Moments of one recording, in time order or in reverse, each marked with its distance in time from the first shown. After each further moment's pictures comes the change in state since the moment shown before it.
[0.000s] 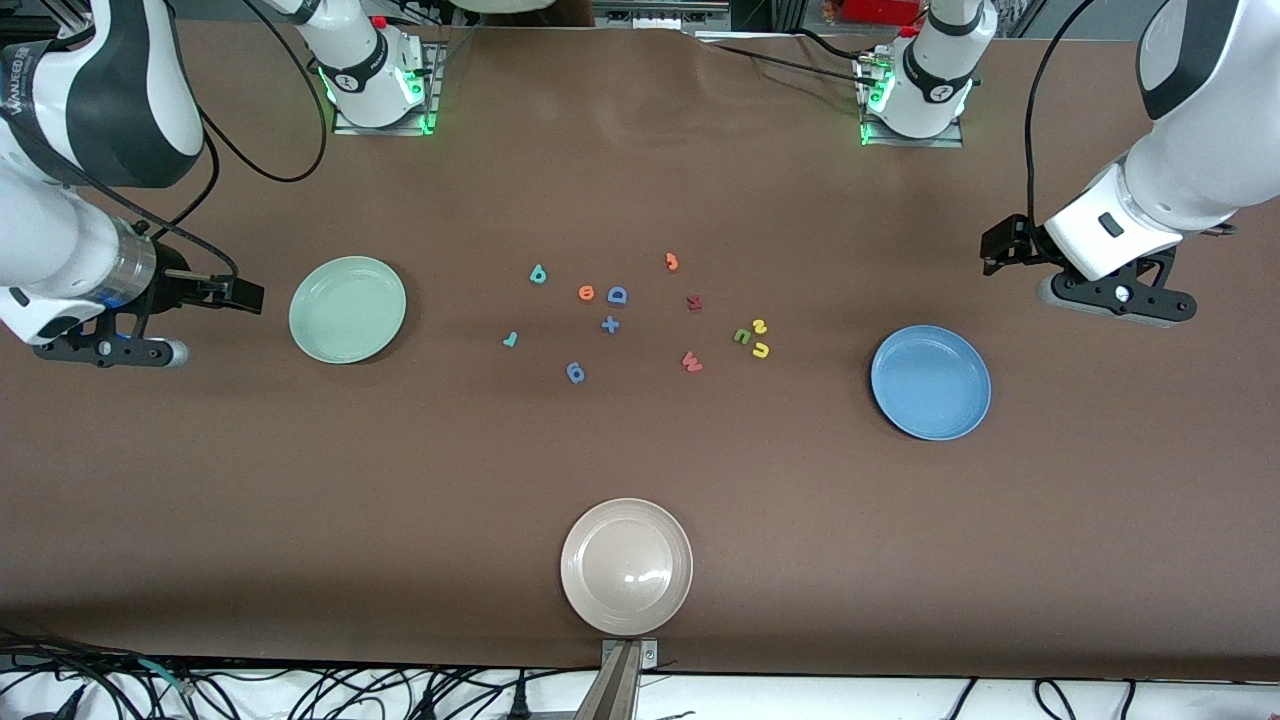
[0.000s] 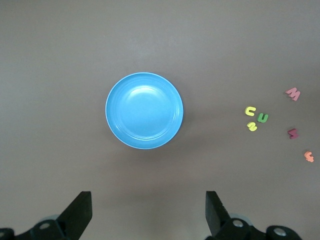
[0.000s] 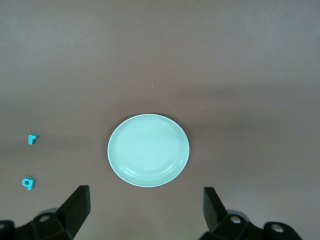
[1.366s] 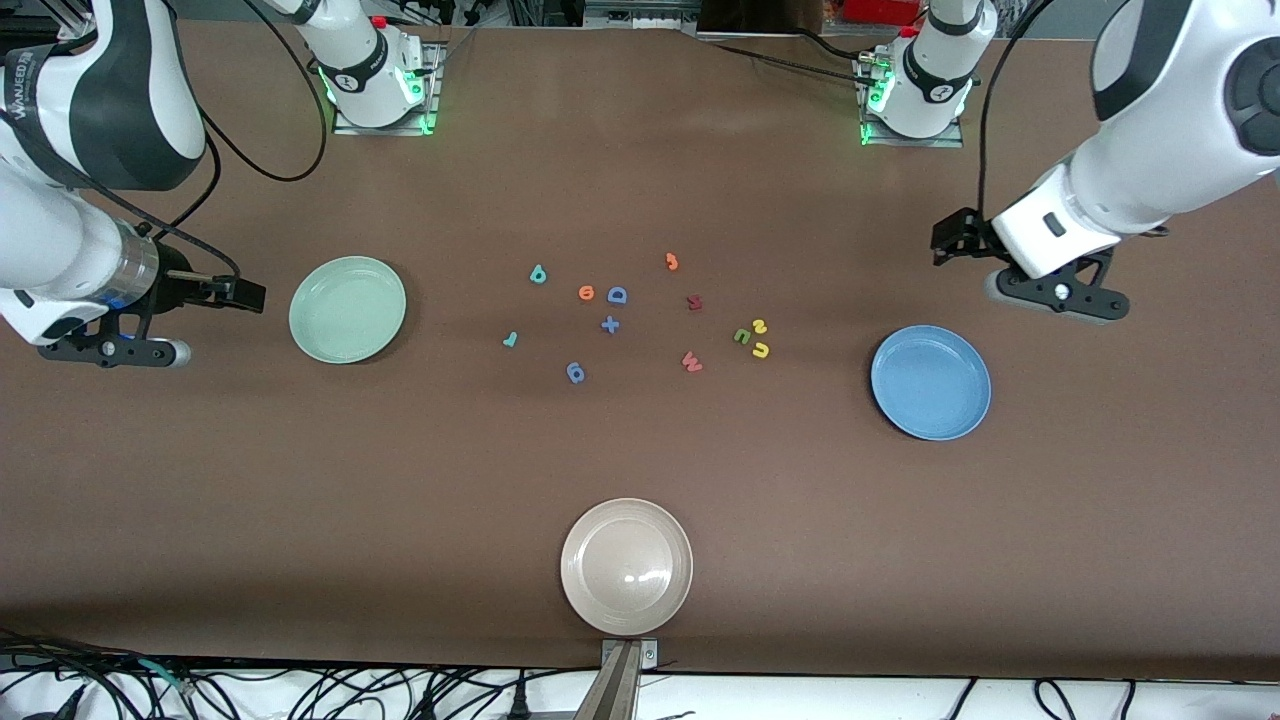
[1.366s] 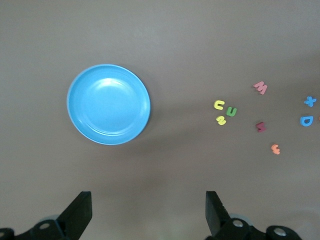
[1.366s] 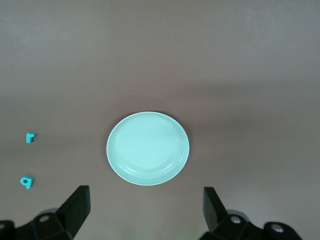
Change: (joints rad) left arm -0.038 0.029 -0.048 -0.008 -0.080 -0.009 -0.092; right arm 0.000 0.000 -0.002 -0.011 0.001 0.000 0.001
